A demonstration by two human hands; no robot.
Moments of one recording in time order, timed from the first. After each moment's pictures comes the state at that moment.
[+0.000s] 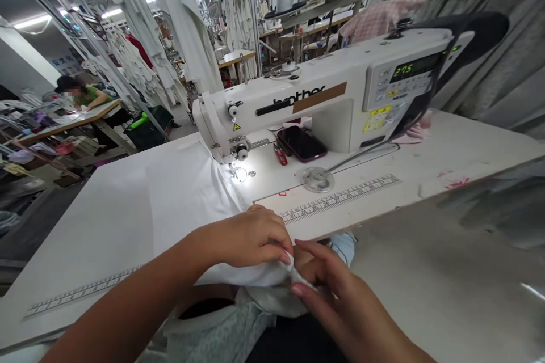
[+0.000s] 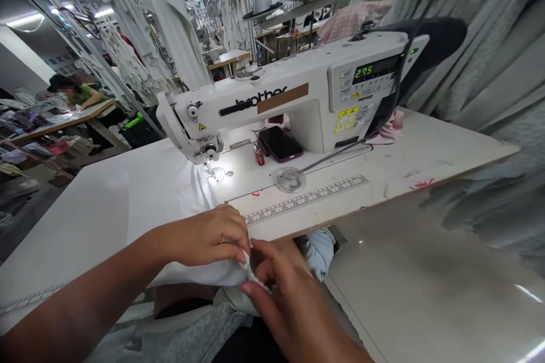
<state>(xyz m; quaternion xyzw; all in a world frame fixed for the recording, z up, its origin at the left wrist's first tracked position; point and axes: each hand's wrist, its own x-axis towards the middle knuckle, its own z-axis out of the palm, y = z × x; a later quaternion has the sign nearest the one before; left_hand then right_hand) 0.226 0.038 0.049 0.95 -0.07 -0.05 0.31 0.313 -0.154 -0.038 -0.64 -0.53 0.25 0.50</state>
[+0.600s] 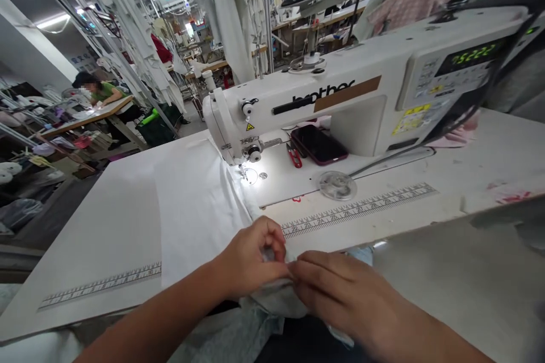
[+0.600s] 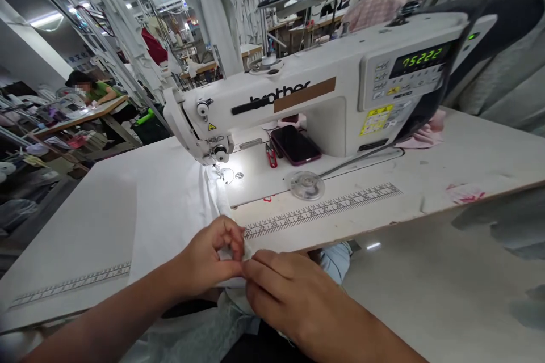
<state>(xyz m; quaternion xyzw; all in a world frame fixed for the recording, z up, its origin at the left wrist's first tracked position) 0.194 0.027 -0.011 0.80 0.17 0.12 0.57 0.352 -0.118 -0.015 -0.47 -0.83 -0.03 0.30</state>
